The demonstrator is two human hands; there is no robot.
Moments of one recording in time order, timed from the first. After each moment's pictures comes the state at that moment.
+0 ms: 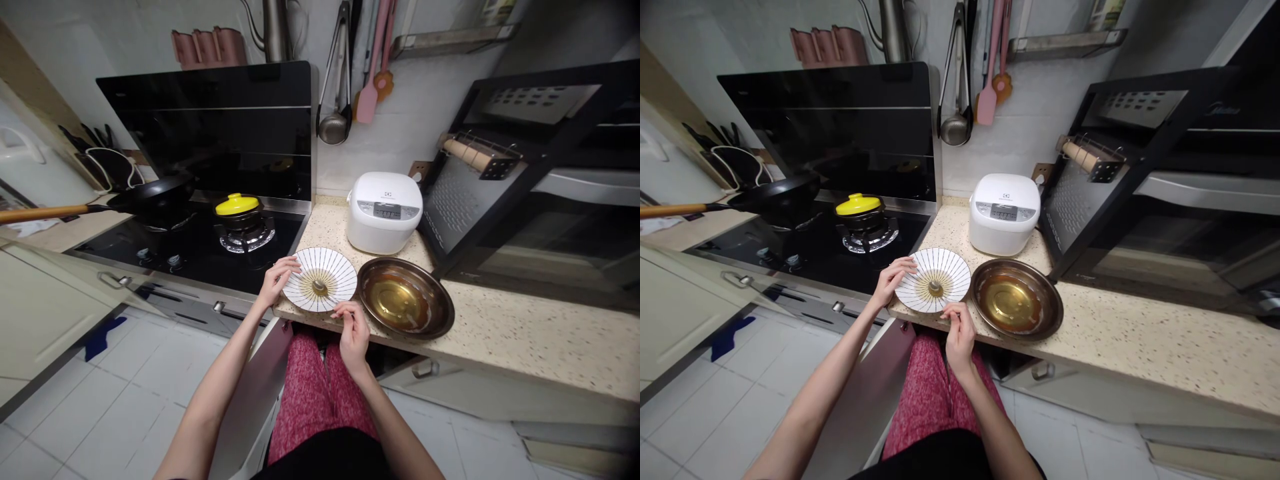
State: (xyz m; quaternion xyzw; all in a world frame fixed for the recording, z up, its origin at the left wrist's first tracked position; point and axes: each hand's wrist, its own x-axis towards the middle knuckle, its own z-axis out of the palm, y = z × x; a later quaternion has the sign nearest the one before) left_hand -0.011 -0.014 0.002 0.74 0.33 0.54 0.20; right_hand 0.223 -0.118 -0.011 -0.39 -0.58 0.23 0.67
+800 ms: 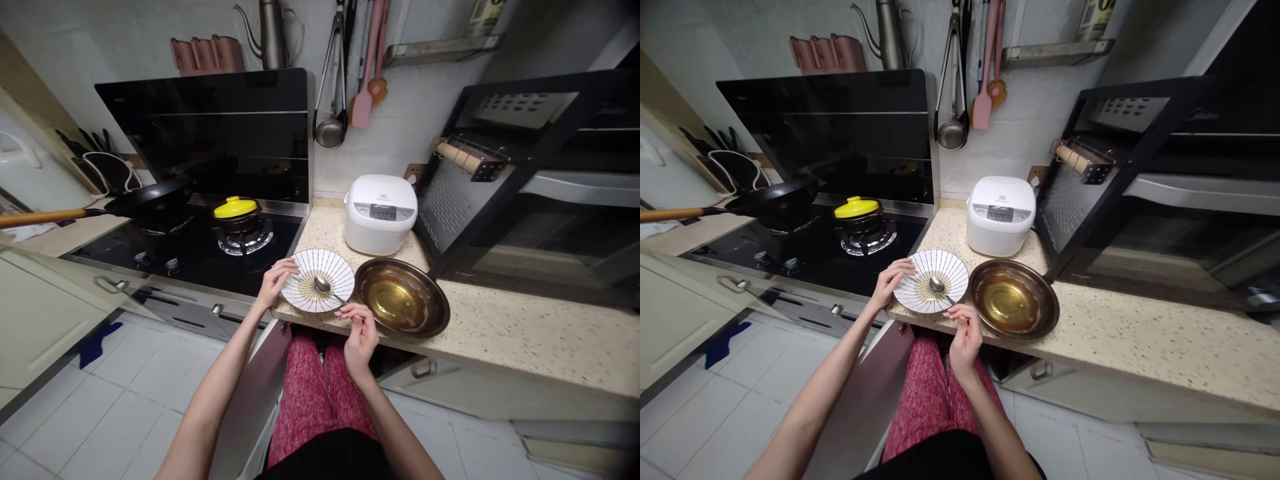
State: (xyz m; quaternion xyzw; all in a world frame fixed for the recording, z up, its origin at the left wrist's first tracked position) left_hand -0.011 -0.013 -0.001 0.74 0.33 0.55 0.21; right_hand 0.226 -0.123 -0.007 -0.37 -0.52 0.21 0.74
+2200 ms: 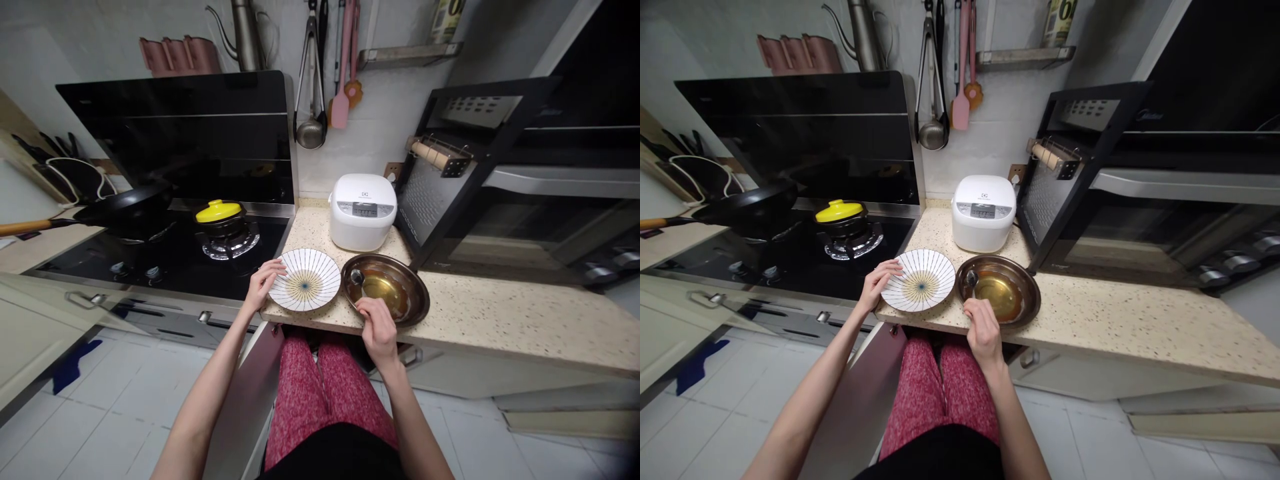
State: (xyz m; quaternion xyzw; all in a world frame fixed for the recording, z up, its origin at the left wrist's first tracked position) left_hand -0.012 -0.012 -0.001 0.74 0.33 0.55 0.21; right_hand 0.307 -0.123 0.017 -0.38 -0.71 -0.02 0.59
